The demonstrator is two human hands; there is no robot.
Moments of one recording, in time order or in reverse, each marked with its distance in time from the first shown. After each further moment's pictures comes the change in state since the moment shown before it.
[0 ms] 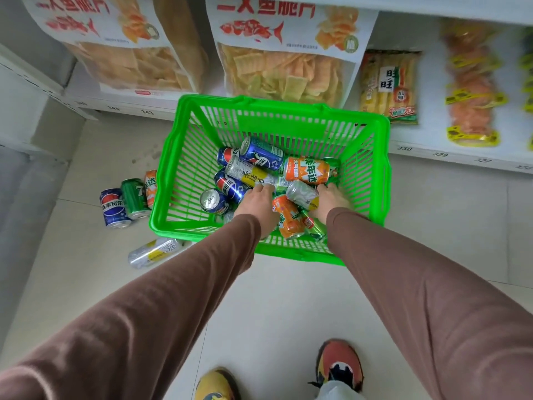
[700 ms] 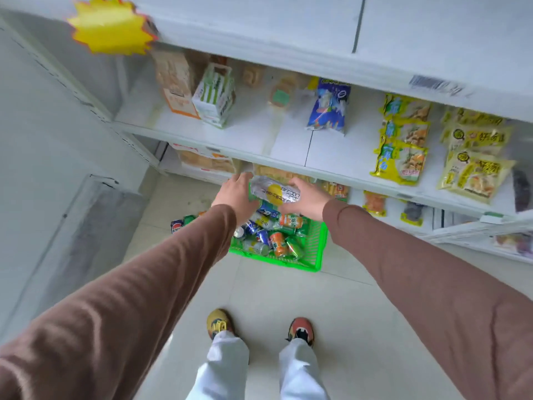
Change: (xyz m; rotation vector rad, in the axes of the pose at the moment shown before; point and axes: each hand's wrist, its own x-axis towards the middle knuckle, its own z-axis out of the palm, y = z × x) left_hand -0.274 0.120 -0.406 -0.114 0.220 -0.009; right_hand -0.323 -0.102 -0.439 0.353 -0.053 -0.287
